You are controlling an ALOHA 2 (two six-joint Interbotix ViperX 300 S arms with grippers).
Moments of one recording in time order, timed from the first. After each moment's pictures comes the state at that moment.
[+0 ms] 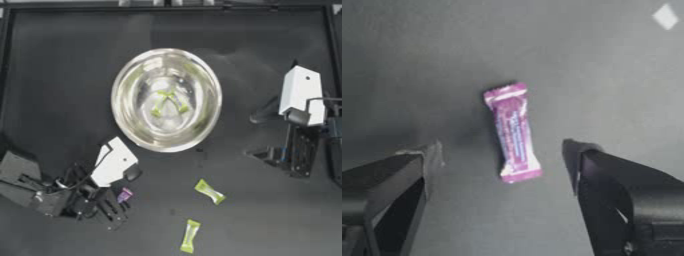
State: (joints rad) left arm -0.30 0.01 0.60 0.35 0.70 -1.31; right arm 0.09 -0.56 0.69 -0.29 0.74 0.56
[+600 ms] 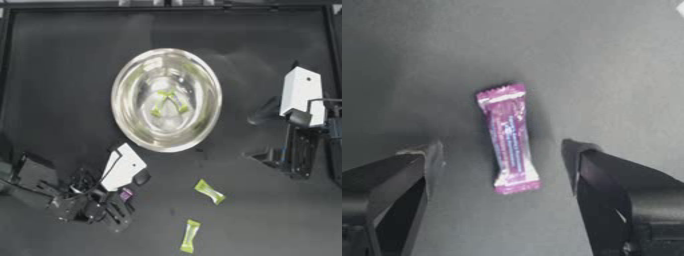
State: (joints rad) left arm -0.30 0.11 0.56 0.32 0.70 -1.31; right arm 0.10 -0.56 0.69 -0.29 0.72 0.56
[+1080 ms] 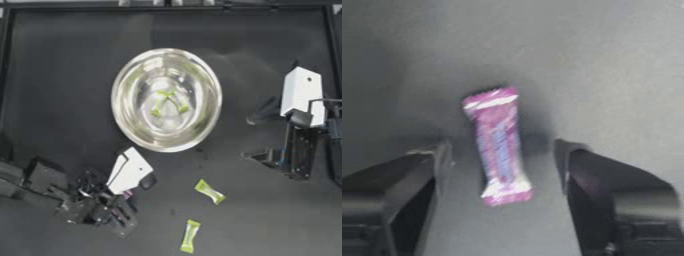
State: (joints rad) left arm -0.30 0.16 0.52 0.32 0.69 -1.30; right arm 0.10 -0.56 0.69 -0.29 0.70 0.56
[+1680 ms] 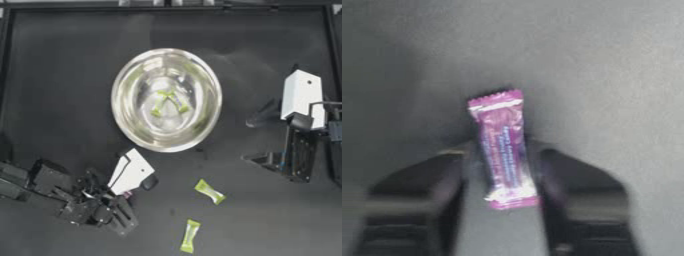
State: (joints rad) left arm -0.30 0.18 0.52 0.32 0.72 -1.30; right arm 0.11 -0.56 0.70 -0.29 0.69 0.56
